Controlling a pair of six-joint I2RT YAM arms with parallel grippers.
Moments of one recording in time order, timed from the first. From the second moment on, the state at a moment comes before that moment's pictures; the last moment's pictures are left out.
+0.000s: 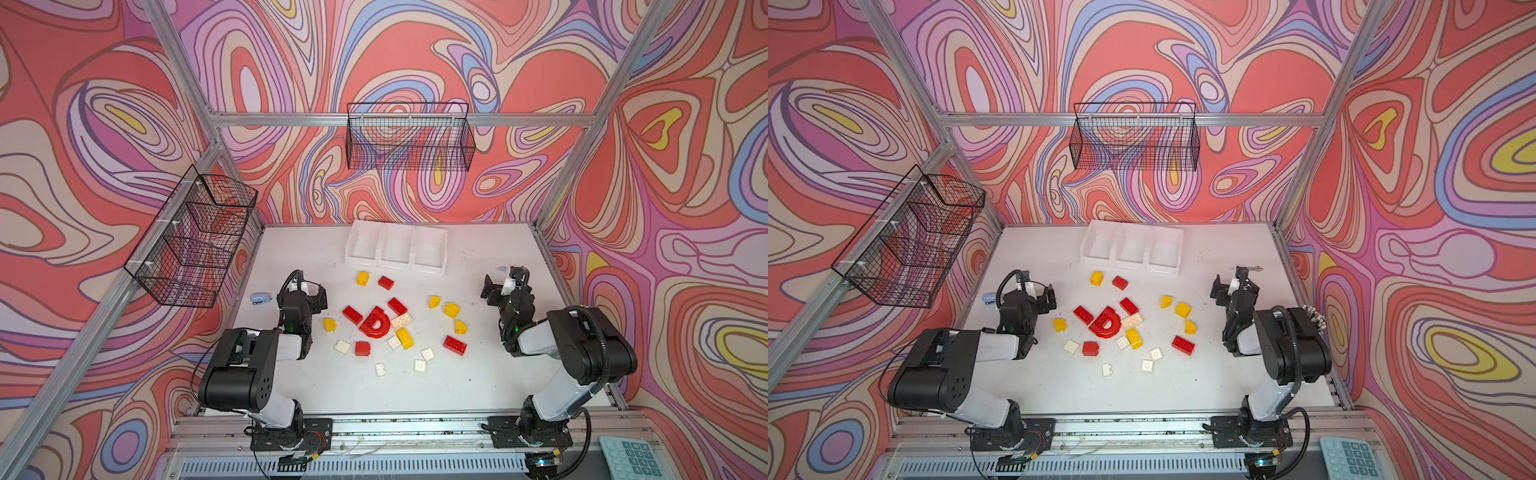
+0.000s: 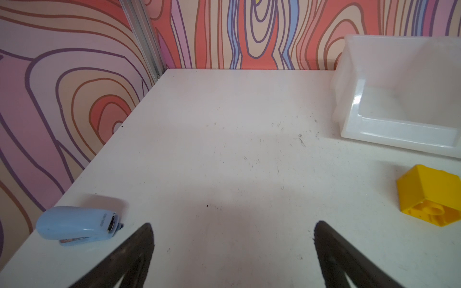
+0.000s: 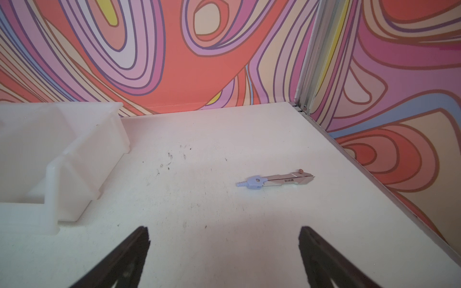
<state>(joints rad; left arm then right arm) -0.04 1.54 0.37 0.82 -0.22 -0.03 0.06 1.70 0.38 1.13 0.20 0.03</state>
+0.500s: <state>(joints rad) -0.04 1.53 0.37 0.79 -0.22 -0.03 0.06 1.69 0.38 1.10 0.19 0.03</state>
